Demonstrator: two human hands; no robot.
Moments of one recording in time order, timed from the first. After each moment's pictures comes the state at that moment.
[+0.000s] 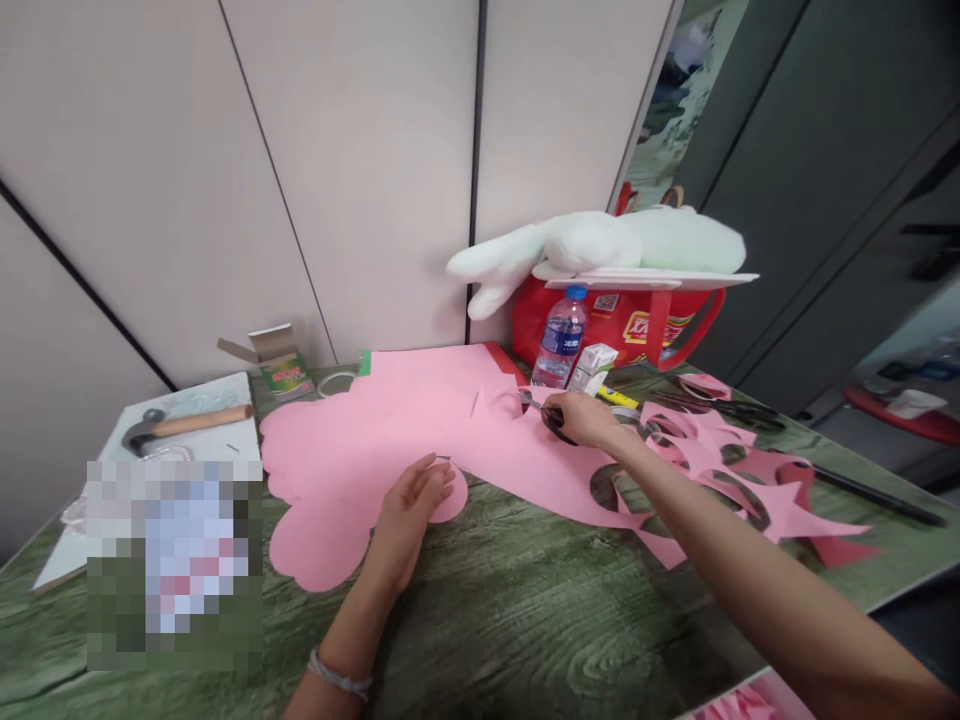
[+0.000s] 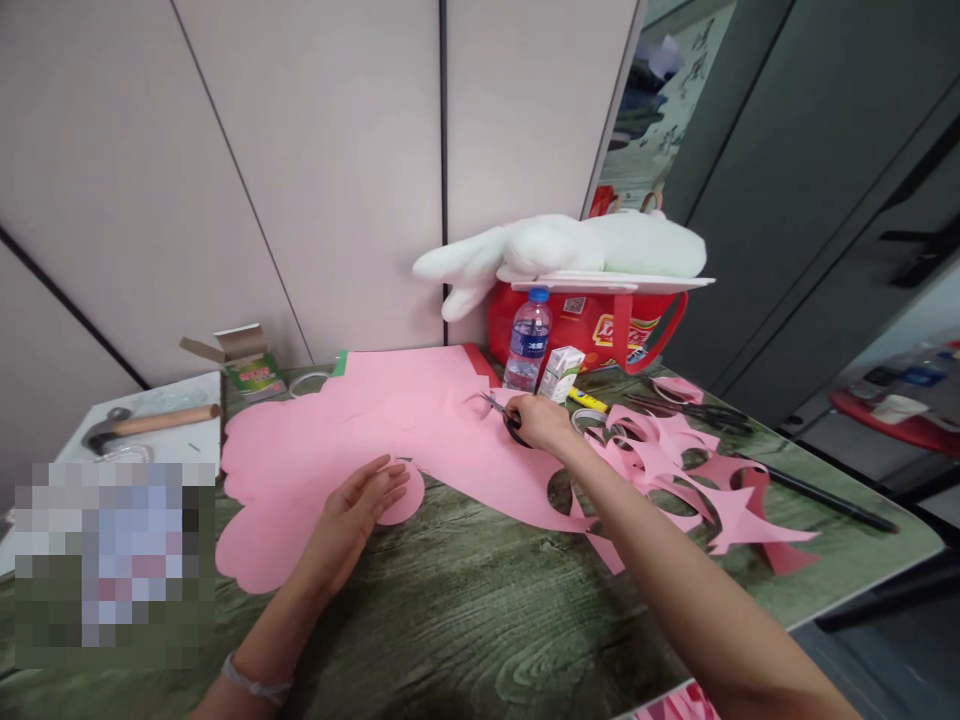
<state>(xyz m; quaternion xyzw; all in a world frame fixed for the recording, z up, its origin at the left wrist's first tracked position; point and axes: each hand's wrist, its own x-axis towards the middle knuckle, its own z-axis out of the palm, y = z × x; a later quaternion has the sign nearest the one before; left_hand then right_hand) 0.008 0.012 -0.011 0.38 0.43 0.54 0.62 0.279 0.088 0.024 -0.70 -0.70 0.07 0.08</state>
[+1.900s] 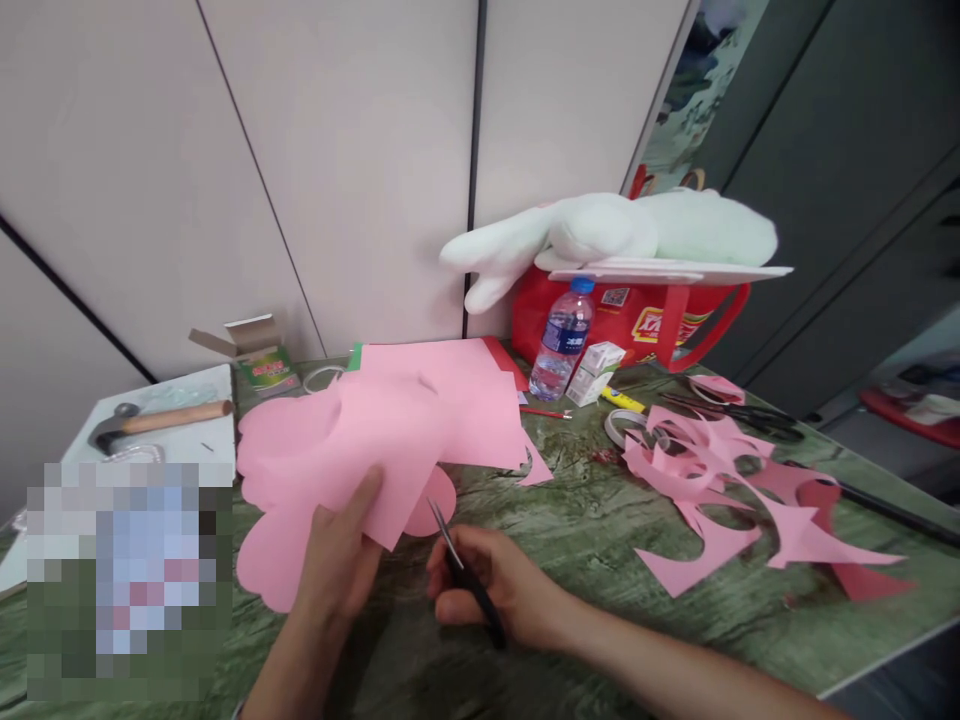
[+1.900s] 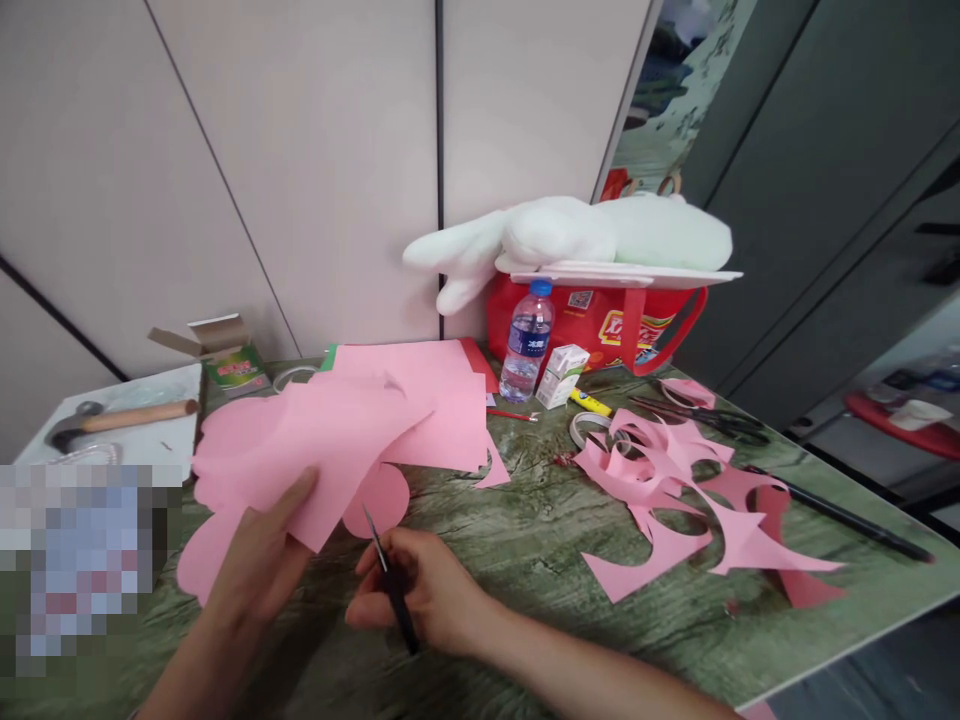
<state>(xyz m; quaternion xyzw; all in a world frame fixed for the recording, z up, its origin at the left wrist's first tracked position) 0.005 0.009 0.032 0.20 0.45 0.67 0.55 0.158 -0.022 -0.009 -0.33 -0.53 0.70 0.35</state>
